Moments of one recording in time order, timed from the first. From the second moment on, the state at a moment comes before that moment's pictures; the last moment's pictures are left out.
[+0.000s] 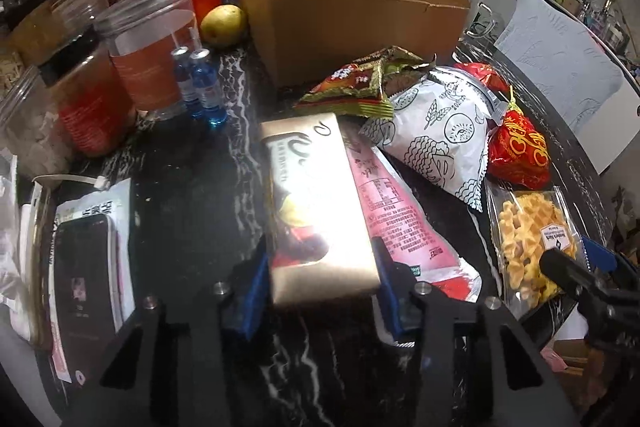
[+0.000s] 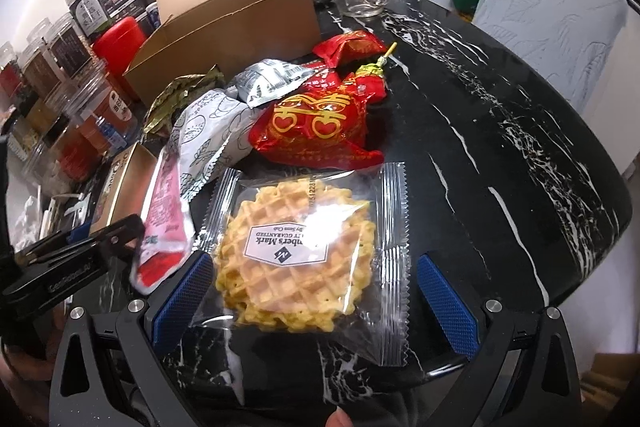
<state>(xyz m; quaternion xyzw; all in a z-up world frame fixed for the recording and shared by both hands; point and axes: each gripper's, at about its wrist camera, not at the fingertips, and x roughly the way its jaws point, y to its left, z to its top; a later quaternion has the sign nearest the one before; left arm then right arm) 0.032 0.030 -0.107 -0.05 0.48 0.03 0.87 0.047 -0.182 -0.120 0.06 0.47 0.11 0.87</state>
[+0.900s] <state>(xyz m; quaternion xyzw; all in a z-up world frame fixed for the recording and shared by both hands) 0.024 0.029 -0.114 -0.02 0.50 0.00 0.87 0.038 -0.169 -0.125 0.05 0.46 0.13 0.88</state>
